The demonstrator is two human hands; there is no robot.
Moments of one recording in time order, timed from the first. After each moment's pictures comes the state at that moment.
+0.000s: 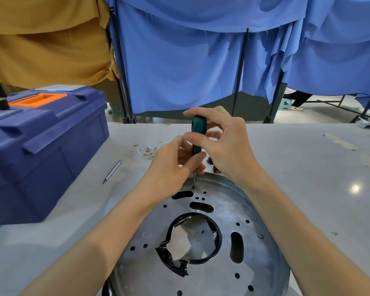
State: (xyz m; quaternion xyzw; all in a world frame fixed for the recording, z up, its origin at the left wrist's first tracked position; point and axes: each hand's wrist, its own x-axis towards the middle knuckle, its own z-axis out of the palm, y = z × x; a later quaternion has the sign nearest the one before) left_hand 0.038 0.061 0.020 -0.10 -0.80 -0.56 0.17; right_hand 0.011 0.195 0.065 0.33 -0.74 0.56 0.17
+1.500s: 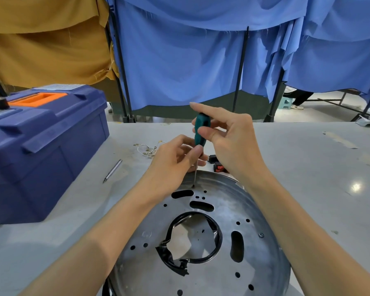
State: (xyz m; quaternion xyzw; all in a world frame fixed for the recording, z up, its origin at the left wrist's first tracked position) left_hand 0.032 0.060 0.016 -0.13 -0.76 -0.62 0.15; right_hand 0.010 0.199 0.066 0.31 -0.74 0.56 0.19
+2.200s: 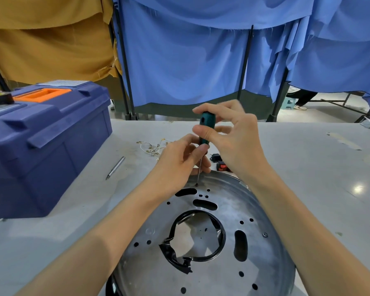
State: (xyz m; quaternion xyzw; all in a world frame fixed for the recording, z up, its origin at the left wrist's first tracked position) left_hand 0.033 0.061 0.016 -0.13 -0.78 -0.60 0.14; right_hand 0.011 0.196 0.066 0.30 -0.74 0.57 0.18
